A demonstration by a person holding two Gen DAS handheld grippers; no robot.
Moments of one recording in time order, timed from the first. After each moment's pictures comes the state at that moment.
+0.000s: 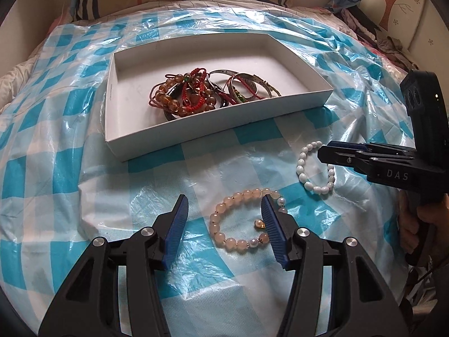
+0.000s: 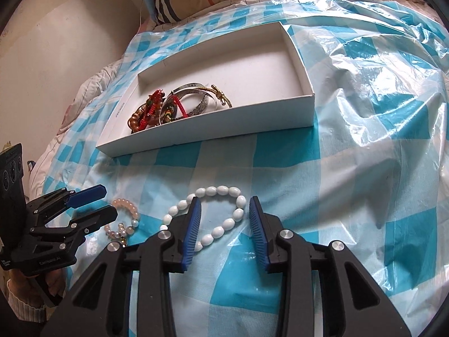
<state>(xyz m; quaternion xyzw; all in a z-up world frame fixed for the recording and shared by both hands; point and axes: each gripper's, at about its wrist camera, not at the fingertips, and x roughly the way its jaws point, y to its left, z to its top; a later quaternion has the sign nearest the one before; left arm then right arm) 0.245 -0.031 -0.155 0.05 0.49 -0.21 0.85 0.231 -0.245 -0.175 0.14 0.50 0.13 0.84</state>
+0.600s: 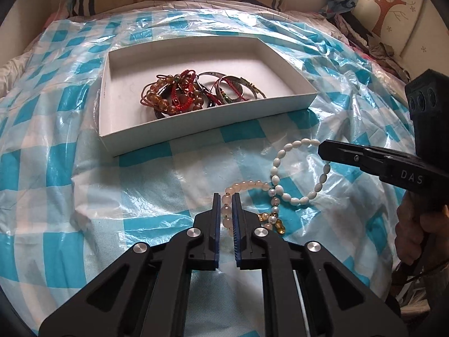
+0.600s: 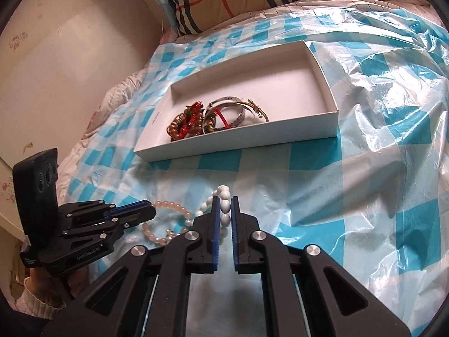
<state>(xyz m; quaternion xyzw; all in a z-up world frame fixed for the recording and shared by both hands) 0.237 -0.028 -0.139 0.02 0.48 -0.23 0.84 0.209 -0.239 -0.143 0.18 0.47 0.18 0.85</state>
